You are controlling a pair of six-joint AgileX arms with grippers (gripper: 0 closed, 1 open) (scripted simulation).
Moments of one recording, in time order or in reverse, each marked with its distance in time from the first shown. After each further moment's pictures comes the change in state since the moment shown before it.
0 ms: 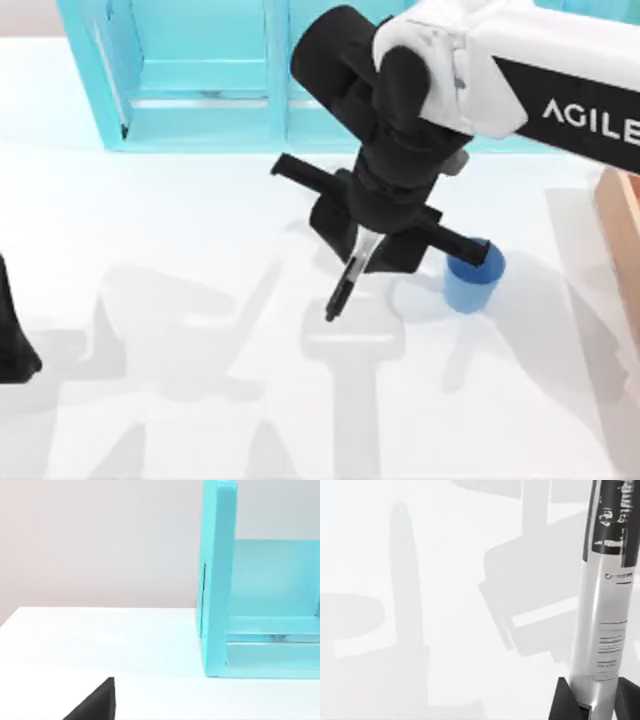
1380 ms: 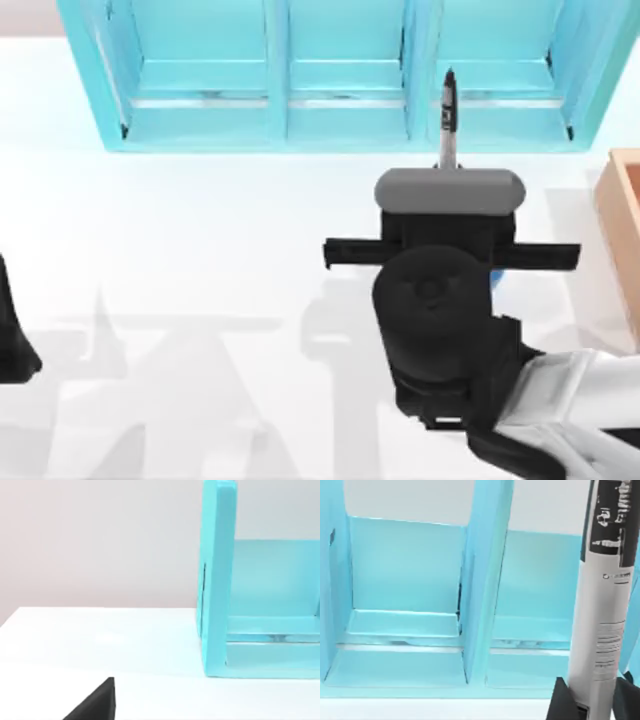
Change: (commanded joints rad) left arm 0.000 0.000 0.000 0.000 0.000 0.000; right arm 0.289 -0.362 -1.014 1.810 1.199 -1.076
